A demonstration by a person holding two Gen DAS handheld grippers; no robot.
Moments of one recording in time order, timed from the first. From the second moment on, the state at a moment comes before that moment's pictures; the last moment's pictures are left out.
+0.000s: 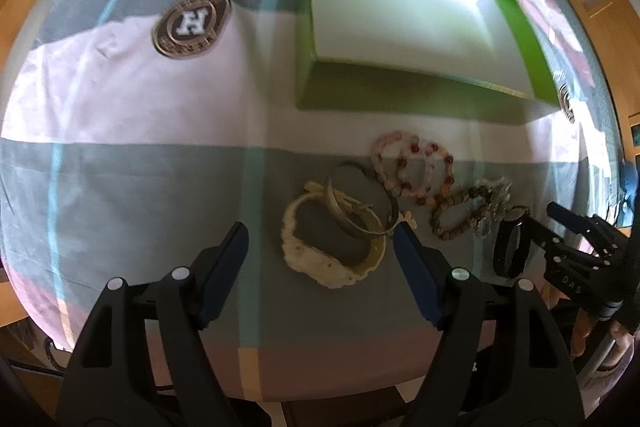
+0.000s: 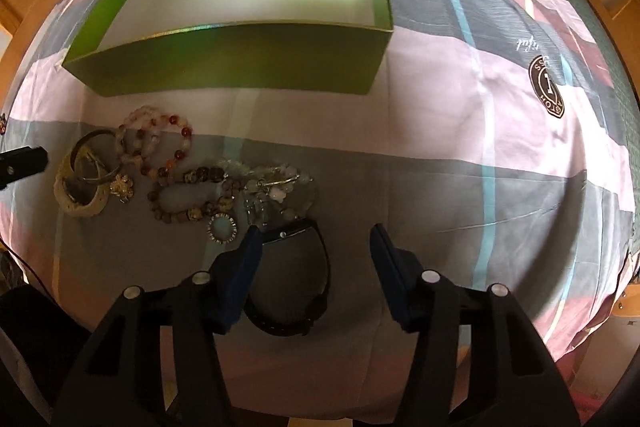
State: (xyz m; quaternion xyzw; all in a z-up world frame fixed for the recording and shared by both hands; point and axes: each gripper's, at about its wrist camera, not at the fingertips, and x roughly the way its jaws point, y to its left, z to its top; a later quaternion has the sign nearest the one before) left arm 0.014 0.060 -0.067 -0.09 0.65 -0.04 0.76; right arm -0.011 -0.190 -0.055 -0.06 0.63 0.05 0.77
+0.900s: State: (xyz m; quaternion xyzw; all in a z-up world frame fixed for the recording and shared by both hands) left arm 0.021 0.092 -0.039 -0.16 0.59 -0.02 0.80; right arm -0.012 -0.189 -0.046 -0.04 0.62 0.06 0.78
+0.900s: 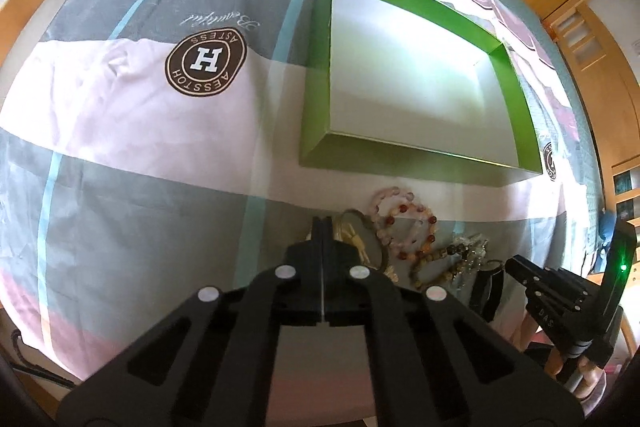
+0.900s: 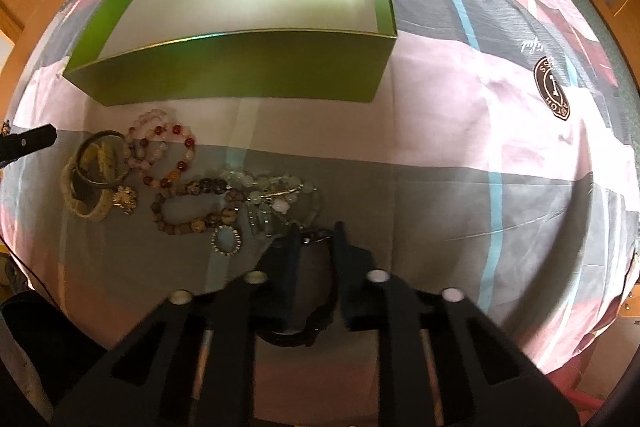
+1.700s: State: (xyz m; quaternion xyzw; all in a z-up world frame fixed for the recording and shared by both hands) left arm 0.060 0.046 -0.088 -0.10 0.63 -0.02 0.77; right arm -0.019 -0.217 -0.057 -0.08 0.65 0.04 0.75
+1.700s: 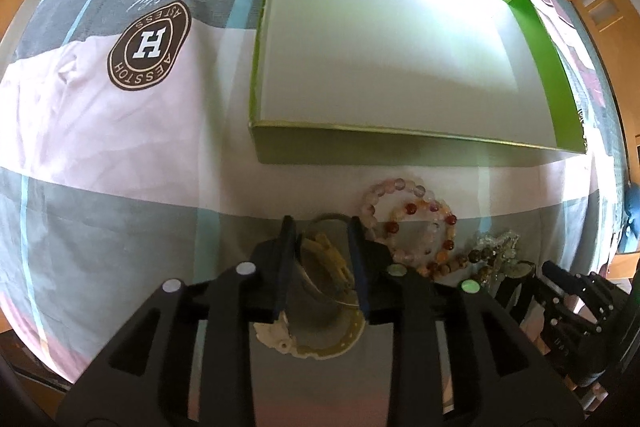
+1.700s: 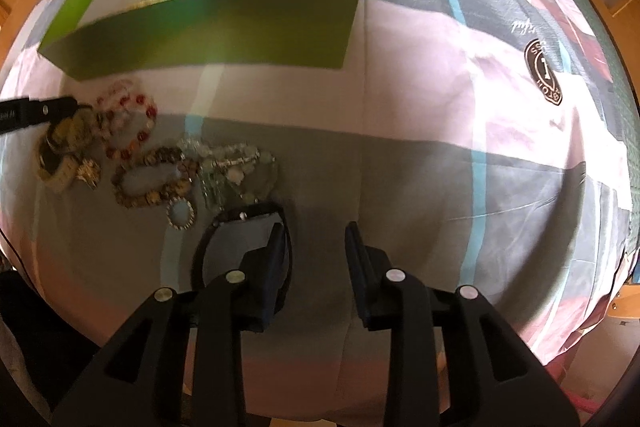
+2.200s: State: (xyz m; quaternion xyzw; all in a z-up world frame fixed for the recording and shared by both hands) left arm 0.061 0.043 -0.089 -0.09 0.64 -0.02 0.76; right arm -0.023 -0.198 -0.084 -0.09 0.66 0.05 0.74
